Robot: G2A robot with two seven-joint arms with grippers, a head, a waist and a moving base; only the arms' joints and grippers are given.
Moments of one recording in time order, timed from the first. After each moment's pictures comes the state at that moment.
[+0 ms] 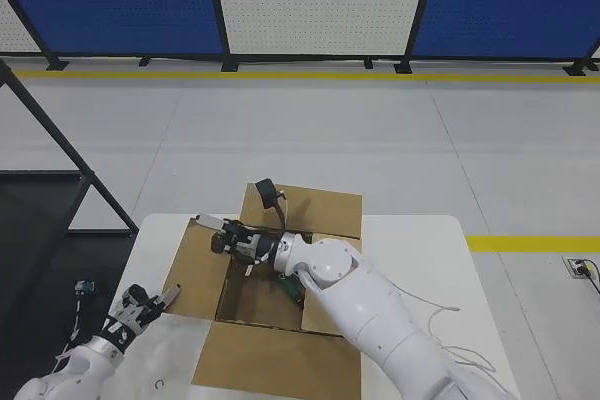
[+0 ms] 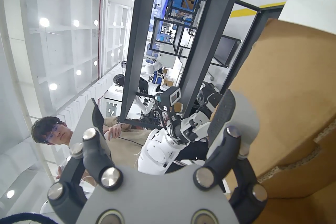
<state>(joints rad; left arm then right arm) 1.35 -1.01 -1.64 -1.64 0.55 -0.19 -0.34 -0.23 -1.76 0.77 -0.51 0.42 -0.48 0.69</state>
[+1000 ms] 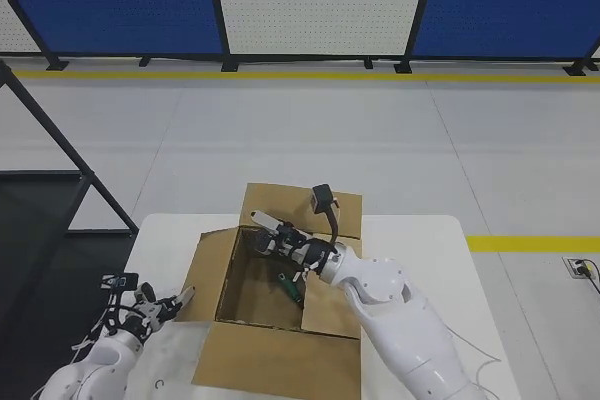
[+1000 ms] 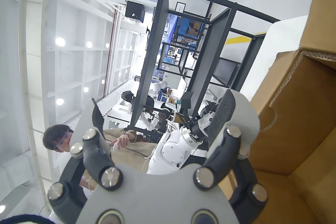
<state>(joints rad) 1.28 -1.02 -1.55 -1.60 0.75 -0.12 -0.31 -0.56 -1.58 1.07 -1.07 0.21 -0.27 0.69</state>
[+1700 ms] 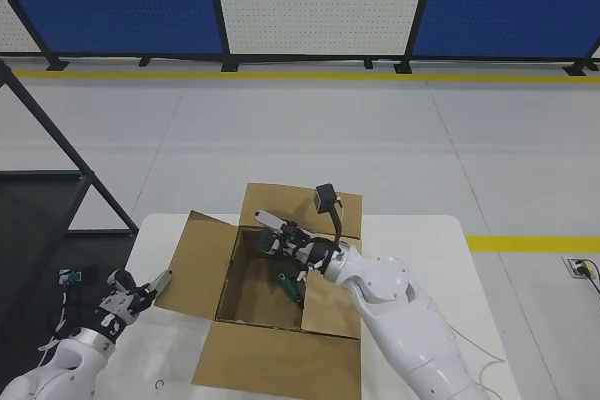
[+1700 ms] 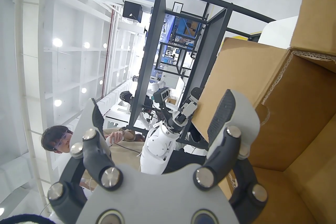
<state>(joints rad) 1.36 -1.02 -1.71 -1.75 0.64 -0.16 -0.32 -0.56 -1.57 1.08 -1.07 0.20 -0.25 0.70</state>
